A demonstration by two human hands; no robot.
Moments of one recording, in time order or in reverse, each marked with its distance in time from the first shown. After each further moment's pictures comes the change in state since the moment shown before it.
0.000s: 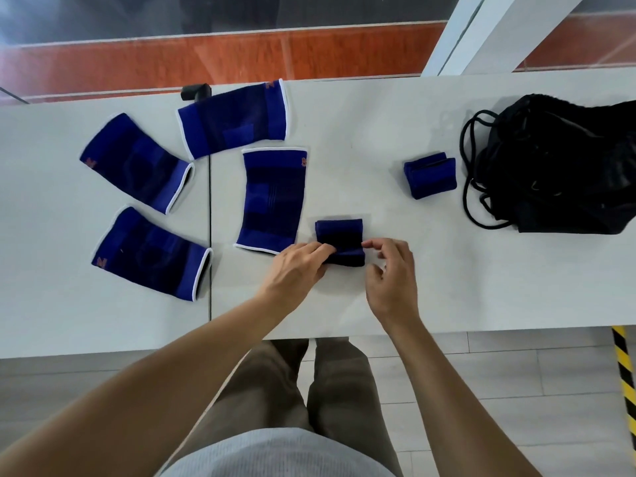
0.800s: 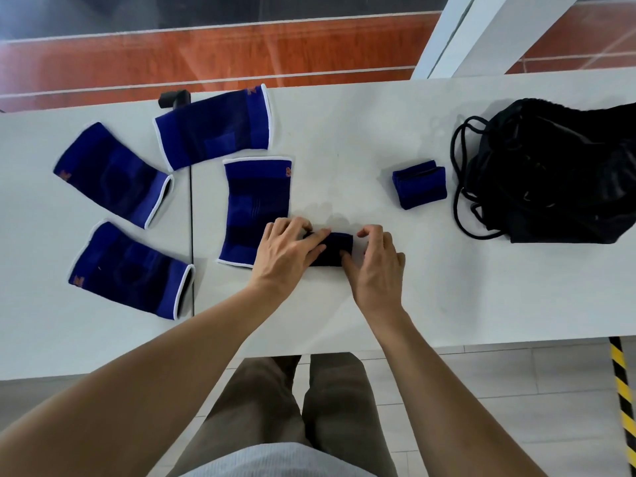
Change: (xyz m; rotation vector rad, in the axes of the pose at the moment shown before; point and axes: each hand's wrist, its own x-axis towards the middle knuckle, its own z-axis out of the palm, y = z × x) left_hand 0.047 -0.023 0.013 0.239 0.183 -0.050; right_hand 0.047 0.006 0.015 -0.327 0.079 -0.075
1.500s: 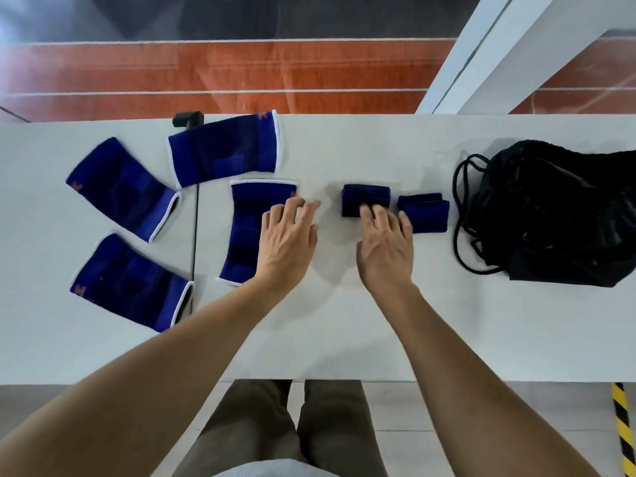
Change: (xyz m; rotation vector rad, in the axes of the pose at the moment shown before) left_hand 0.055 0.005 -0.020 -0.009 0.036 -0.232; right_hand 0.082 -0.008 -0.019 -0.439 -0.101 -0.207
